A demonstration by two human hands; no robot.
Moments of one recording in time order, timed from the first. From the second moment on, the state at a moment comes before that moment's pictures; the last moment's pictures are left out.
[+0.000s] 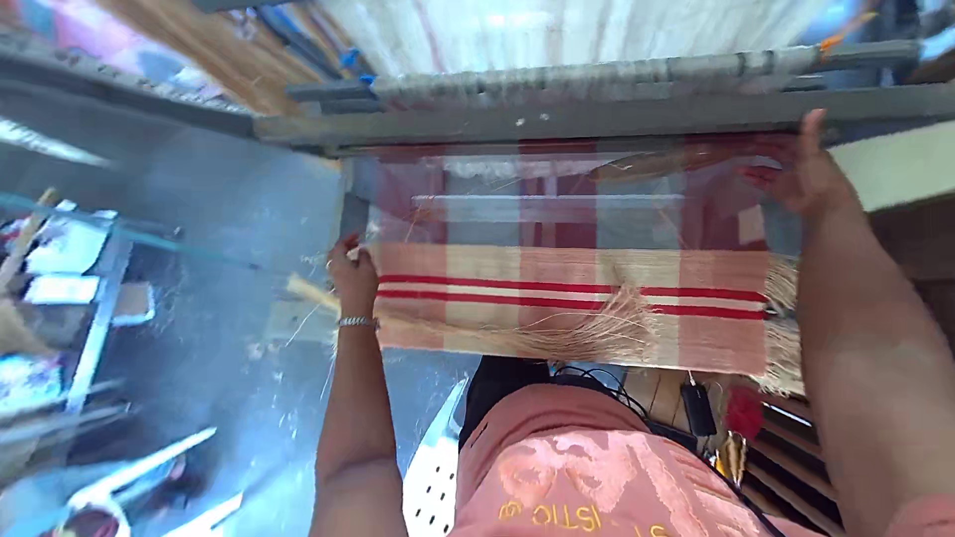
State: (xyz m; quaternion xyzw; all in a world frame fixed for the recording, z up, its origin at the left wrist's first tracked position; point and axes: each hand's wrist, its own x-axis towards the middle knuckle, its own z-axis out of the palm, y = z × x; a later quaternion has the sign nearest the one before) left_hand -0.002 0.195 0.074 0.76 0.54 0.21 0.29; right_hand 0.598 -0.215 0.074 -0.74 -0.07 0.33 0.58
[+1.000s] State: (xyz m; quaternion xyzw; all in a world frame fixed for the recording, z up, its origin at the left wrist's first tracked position) left_hand 0.011 0.239 0.050 0.85 0.49 0.04 0.19; right_hand 0.590 -0.272 0.050 -0.69 0.05 0.17 0.70
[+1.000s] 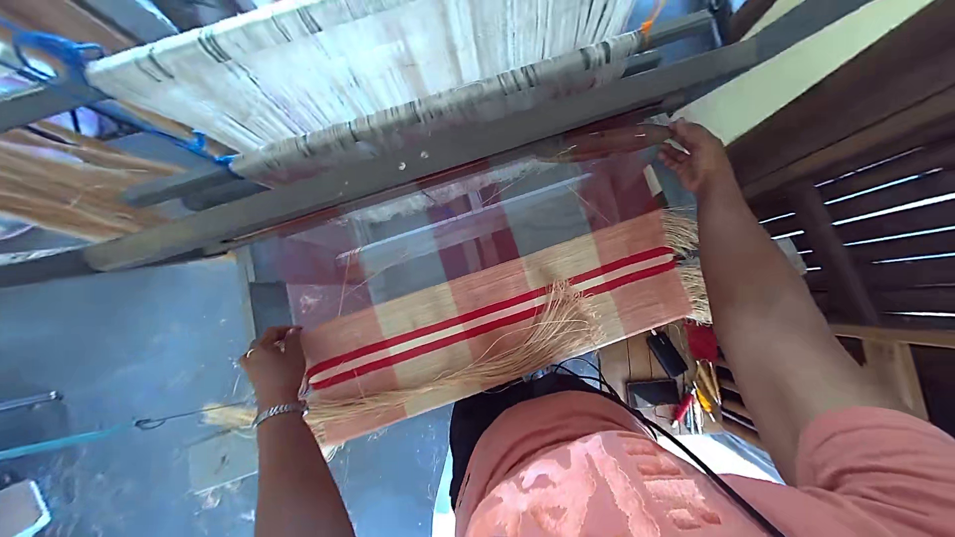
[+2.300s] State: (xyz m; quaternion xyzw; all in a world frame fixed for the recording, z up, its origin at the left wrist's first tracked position) left_hand 0.007 0.224 0.050 0.83 0.51 0.06 0.22; right_hand 0.466 -0.318 0.108 -0.96 -0.25 -0.02 0.16
